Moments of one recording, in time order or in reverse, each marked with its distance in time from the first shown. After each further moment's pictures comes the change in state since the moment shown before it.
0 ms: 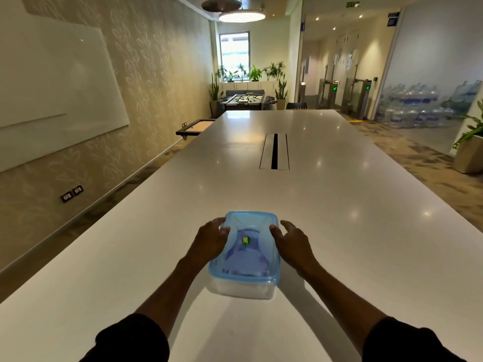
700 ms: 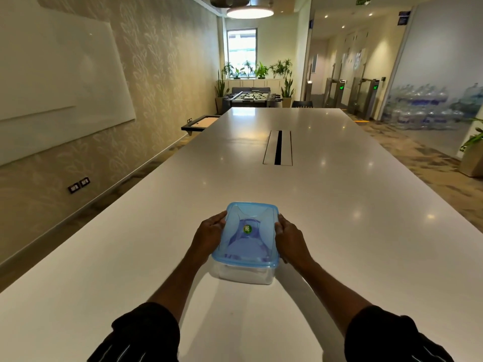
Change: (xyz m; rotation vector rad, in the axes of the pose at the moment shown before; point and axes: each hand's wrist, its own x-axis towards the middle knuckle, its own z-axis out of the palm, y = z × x) left_hand -0.017 -0.022 0.009 -0.573 0.004 -0.182; right_hand -0.013 0.007 0.011 0.038 -0.009 -0.114
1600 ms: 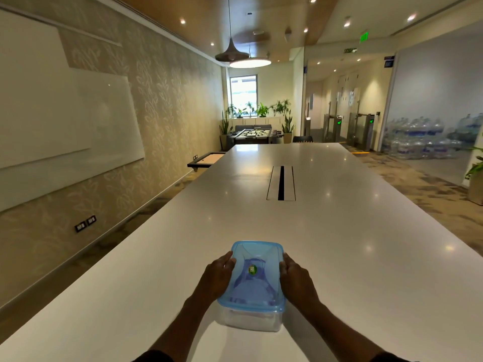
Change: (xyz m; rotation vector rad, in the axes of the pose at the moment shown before) left_hand -0.001 0.006 0.003 0.416 -0.014 0.158; right_hand 0.000 0.002 0.000 -0.124 0.041 -0.043
